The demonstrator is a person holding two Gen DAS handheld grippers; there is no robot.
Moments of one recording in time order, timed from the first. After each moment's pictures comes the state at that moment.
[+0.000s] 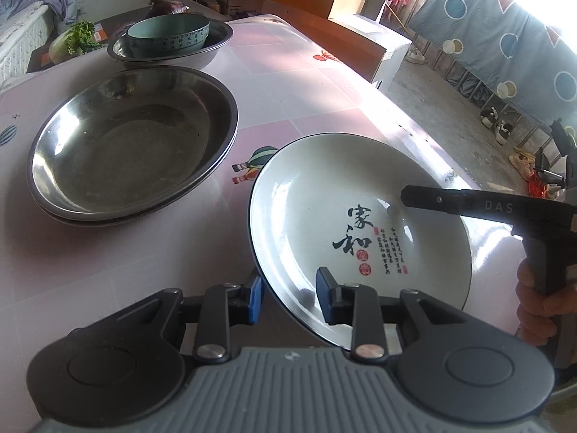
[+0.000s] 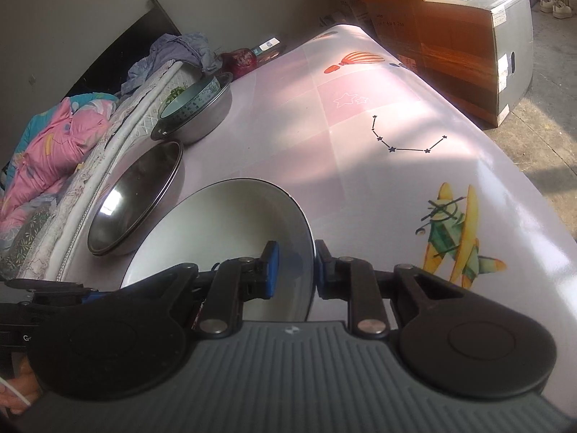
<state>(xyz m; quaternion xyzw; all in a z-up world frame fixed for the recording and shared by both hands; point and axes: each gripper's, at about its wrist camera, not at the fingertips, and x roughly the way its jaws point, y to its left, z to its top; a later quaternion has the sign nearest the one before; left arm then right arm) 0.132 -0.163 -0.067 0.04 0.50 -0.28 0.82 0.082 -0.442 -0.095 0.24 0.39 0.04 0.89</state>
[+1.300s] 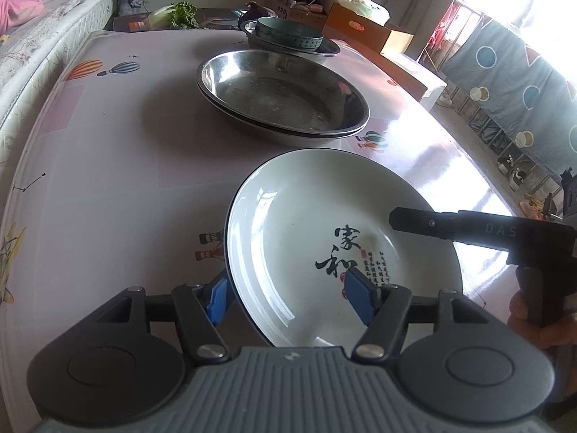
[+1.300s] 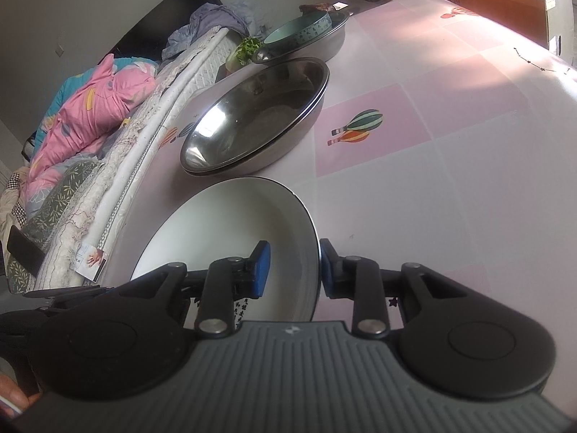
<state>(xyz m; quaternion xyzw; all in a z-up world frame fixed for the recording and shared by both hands) 0.092 -0.018 -0.075 -0.03 0.47 -0.24 0.85 0.058 -0.291 -0.088 0.24 0.41 0.09 0.88</state>
